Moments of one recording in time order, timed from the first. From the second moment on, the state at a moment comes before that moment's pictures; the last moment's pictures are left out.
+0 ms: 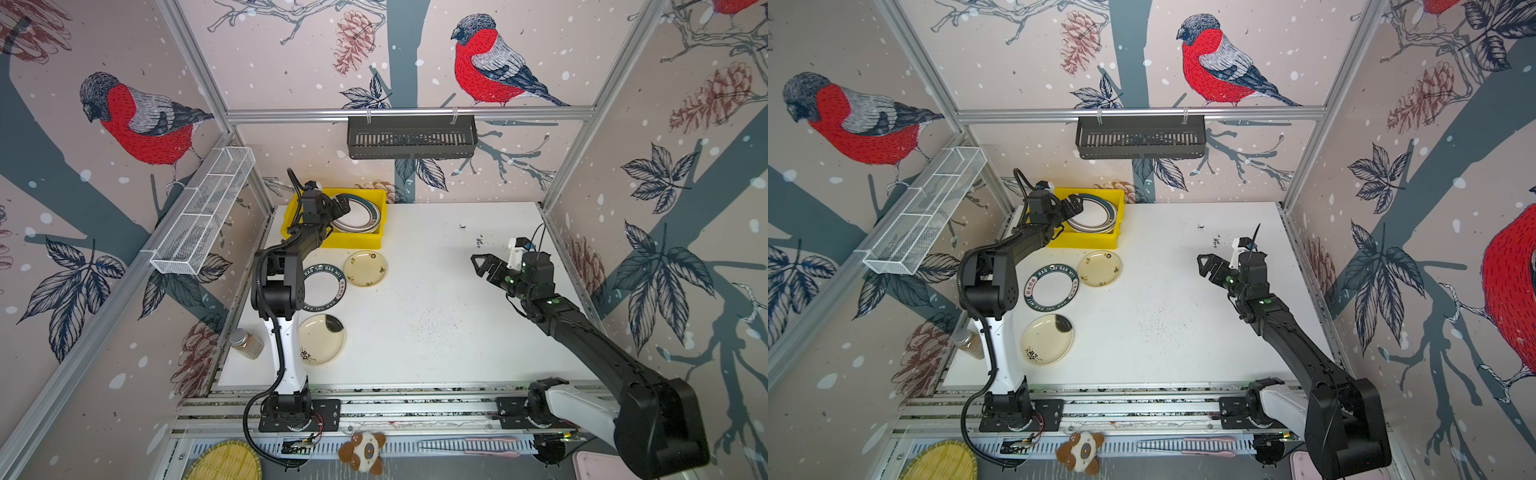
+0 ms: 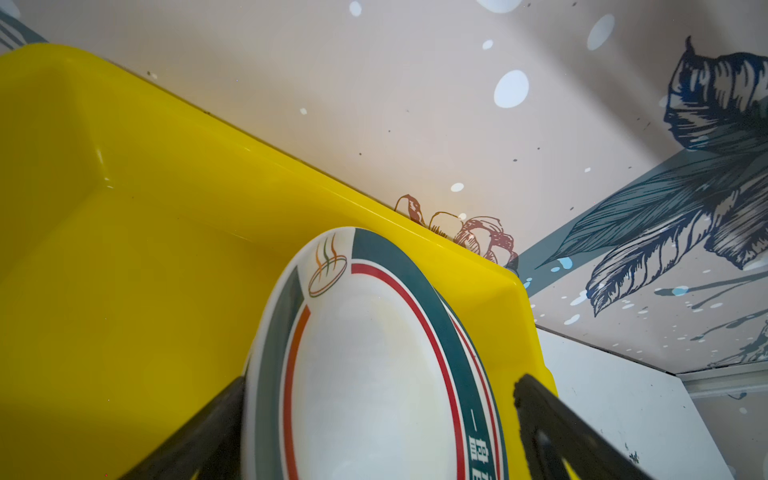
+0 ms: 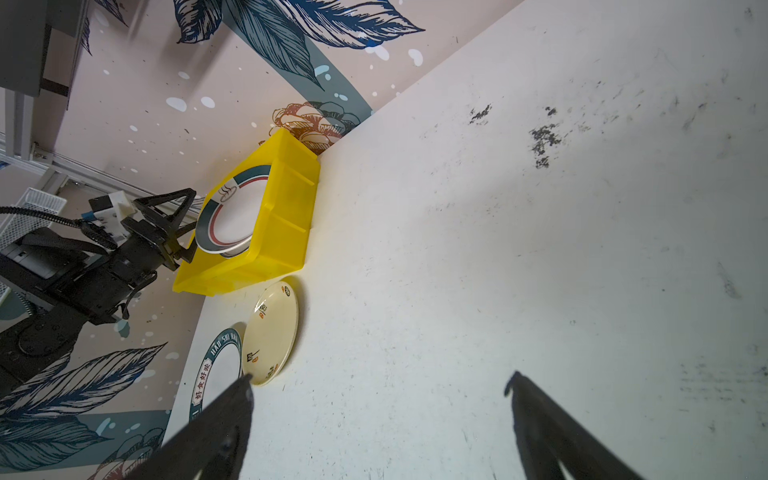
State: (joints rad) left arm -0.03 2.14 1.59 0.18 0.20 -0.49; right arm 0.21 1.11 0.61 0.05 -0.27 0.66
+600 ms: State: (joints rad) left arm -0.05 2.05 1.58 0.06 0.05 -0.37; right arm 0.22 1.07 0.59 0.02 -0.28 0.68
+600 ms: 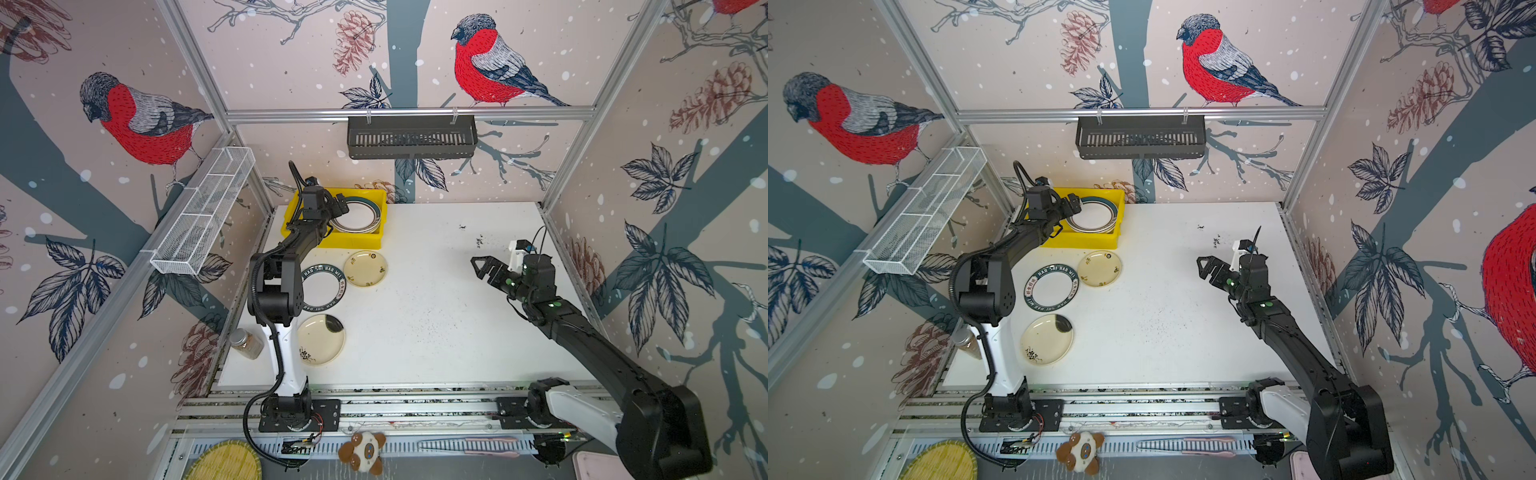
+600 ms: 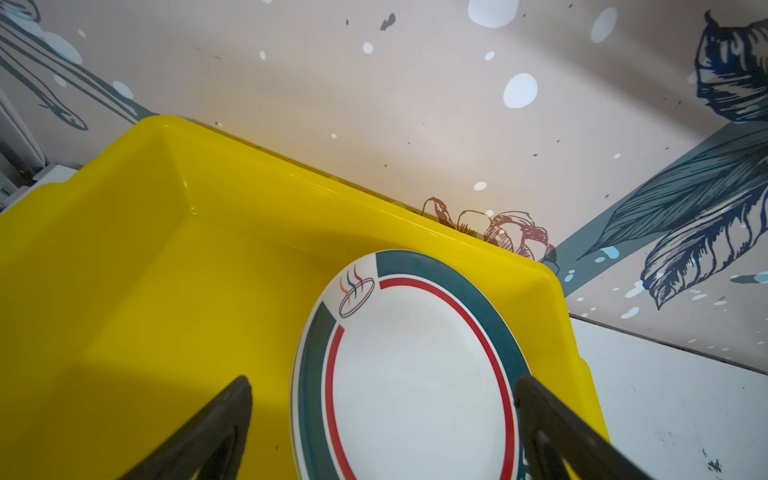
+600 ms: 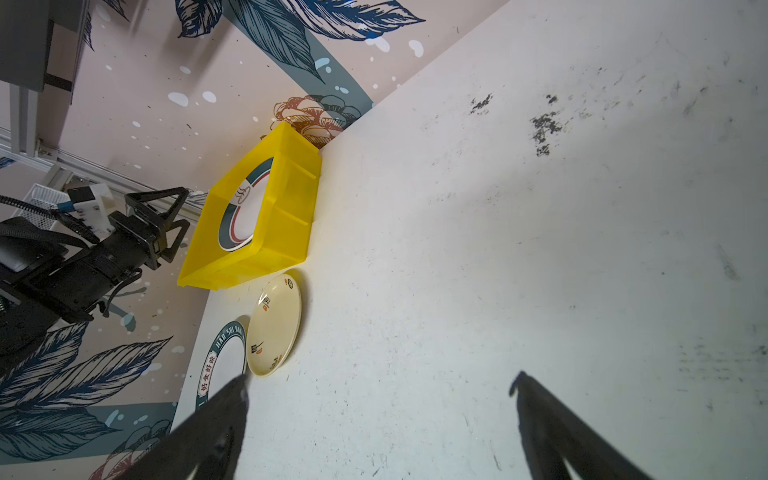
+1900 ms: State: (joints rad) left arm -0.21 1.22 0.63 0.21 0.04 -0.48; right arm 0.64 1.97 1.11 0.33 -0.36 0.68
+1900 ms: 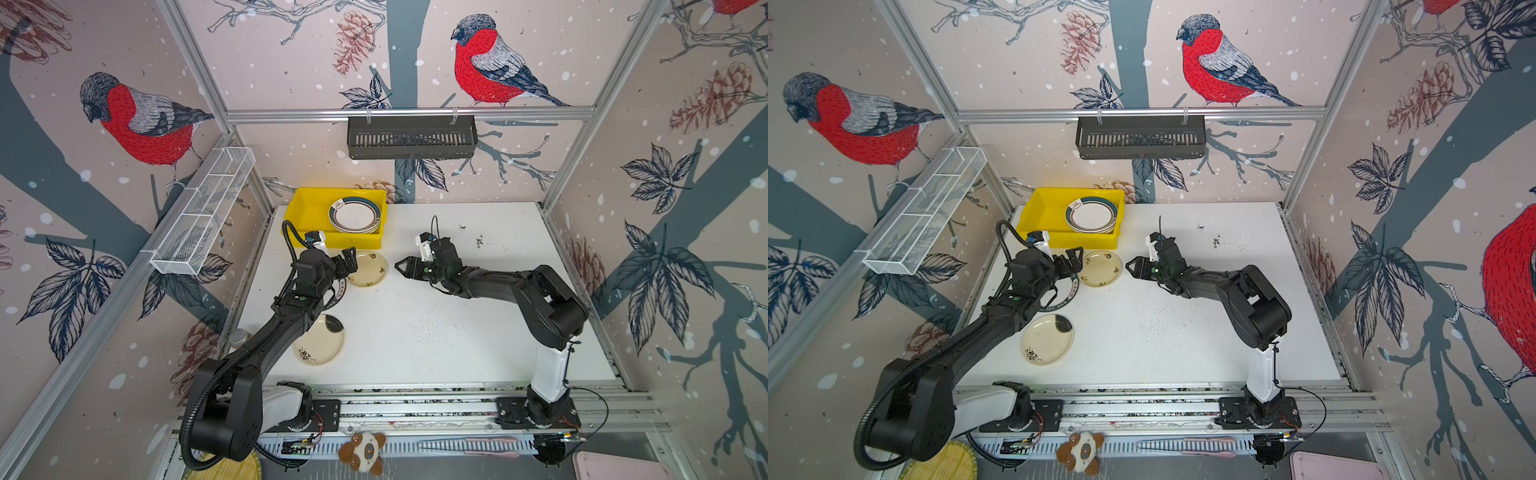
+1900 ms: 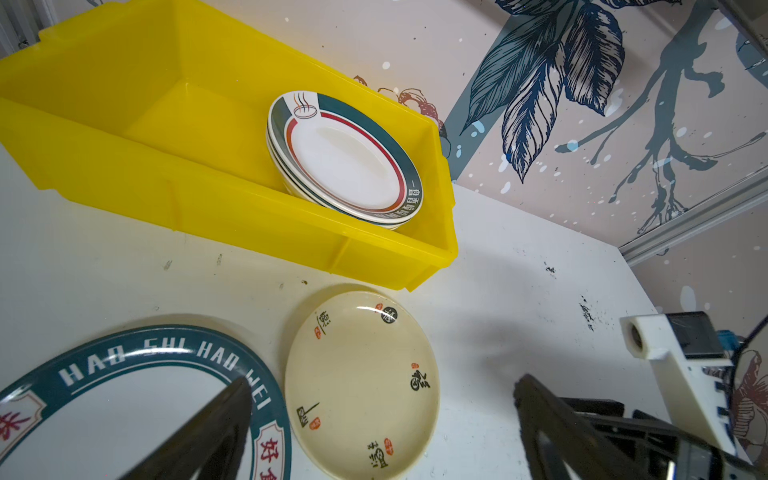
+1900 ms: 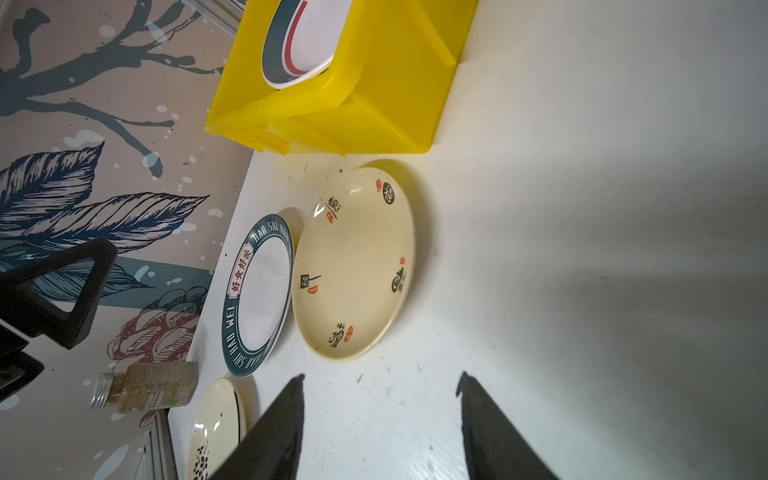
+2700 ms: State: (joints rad) left arm -0.21 1.14 0.54 0.24 0.07 -0.50; right arm 0.70 2.25 1.37 0.29 -0.31 0.71
